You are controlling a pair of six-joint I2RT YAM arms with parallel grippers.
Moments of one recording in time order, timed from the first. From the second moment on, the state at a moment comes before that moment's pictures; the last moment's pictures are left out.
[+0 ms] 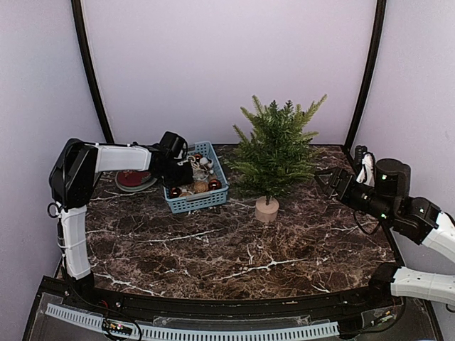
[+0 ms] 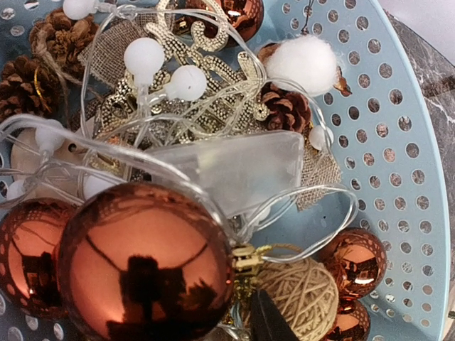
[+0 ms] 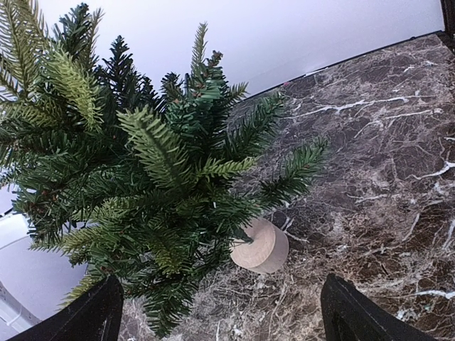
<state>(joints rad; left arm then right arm) -0.47 2.04 1.46 -0.36 0.01 -0.55 0.69 0.66 0.65 -0.33 0.18 0.74</state>
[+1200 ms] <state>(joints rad) -0.47 1.70 1.53 -0.39 0.24 -0.31 0.69 0.61 0.66 -0.37 0.22 0.73</state>
